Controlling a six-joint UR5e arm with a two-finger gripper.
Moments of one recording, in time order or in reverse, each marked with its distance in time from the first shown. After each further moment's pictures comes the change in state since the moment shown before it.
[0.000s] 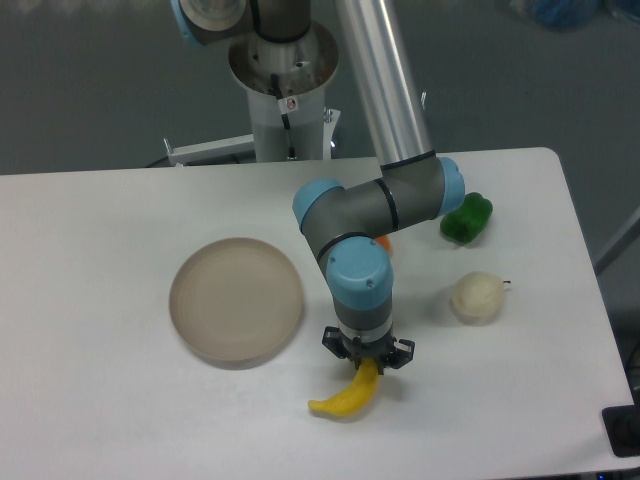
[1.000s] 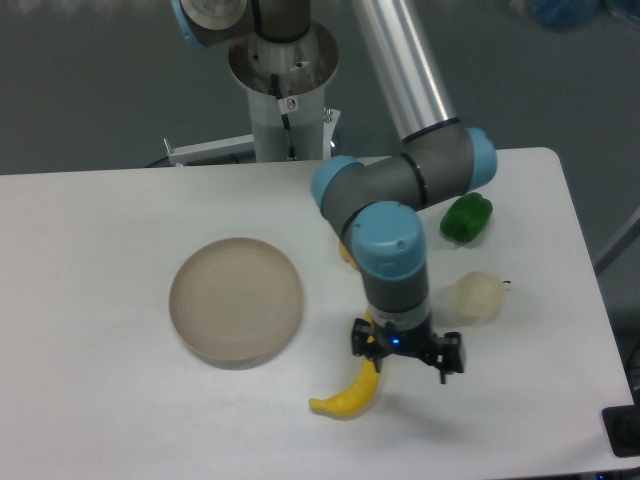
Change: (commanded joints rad) arm 0.109 0.054 0.130 -0.002 0.026 0.299
